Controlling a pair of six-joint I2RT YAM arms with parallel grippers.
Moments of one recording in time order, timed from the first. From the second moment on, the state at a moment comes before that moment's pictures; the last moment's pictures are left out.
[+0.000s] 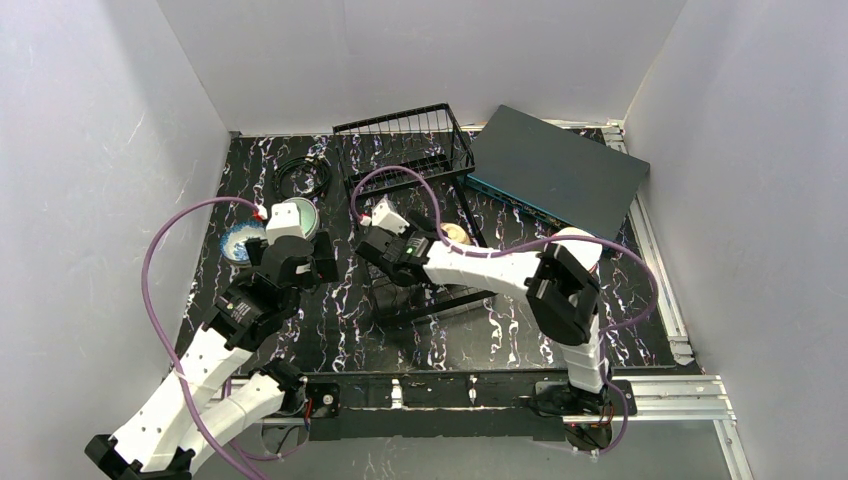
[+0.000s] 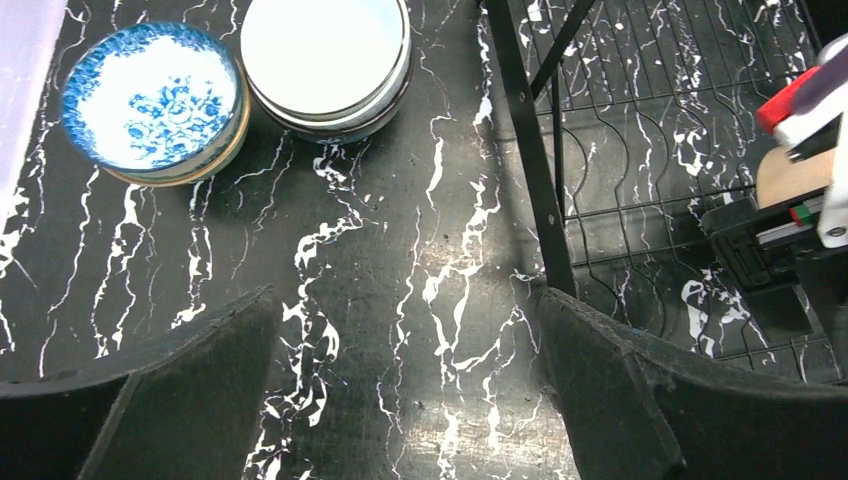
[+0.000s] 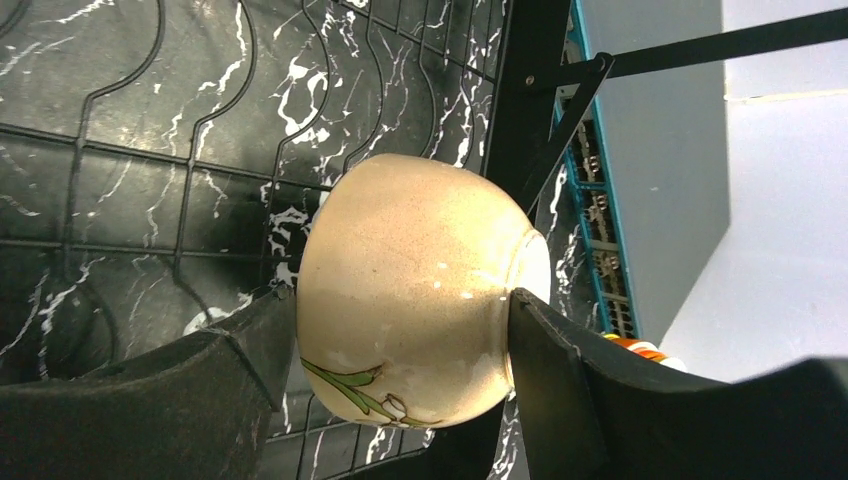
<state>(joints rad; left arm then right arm) -0.60 0.71 0.87 -0.81 -0.62 -0.42 1.15 2.00 1.60 -0.75 0.91 0.13</state>
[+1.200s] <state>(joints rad) -0.60 0.87 0.72 -0.34 -0.01 -0.62 0.79 1.29 0.85 -0.05 0.19 0.48</state>
